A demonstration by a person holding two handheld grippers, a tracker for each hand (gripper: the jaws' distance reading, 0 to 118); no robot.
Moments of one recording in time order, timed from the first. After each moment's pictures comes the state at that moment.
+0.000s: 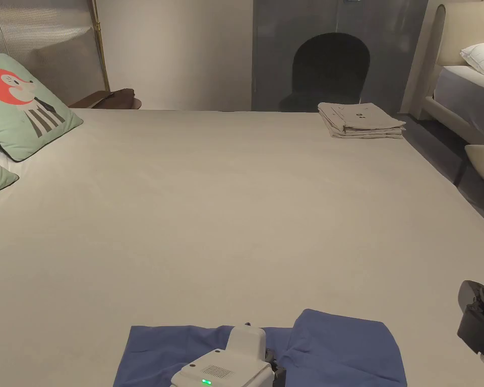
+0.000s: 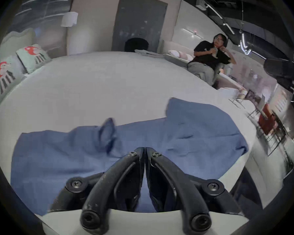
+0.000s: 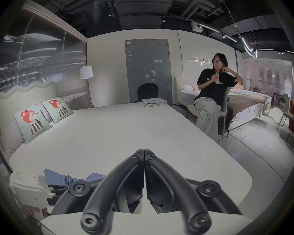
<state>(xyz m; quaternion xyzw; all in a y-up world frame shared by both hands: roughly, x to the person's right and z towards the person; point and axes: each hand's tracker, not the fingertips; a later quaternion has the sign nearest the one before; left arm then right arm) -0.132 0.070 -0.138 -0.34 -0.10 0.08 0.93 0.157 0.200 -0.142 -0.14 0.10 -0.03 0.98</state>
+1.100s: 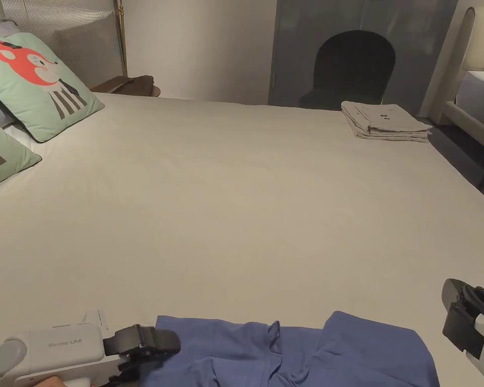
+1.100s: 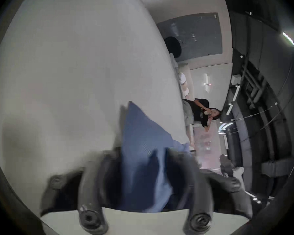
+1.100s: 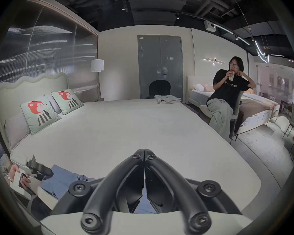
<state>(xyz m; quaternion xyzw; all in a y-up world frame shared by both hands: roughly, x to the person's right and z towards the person) -0.423 0.044 -0.109 -0.38 -0.10 0.51 0.76 0.090 0.204 -0.150 -0.16 0.15 0.00 0.98</state>
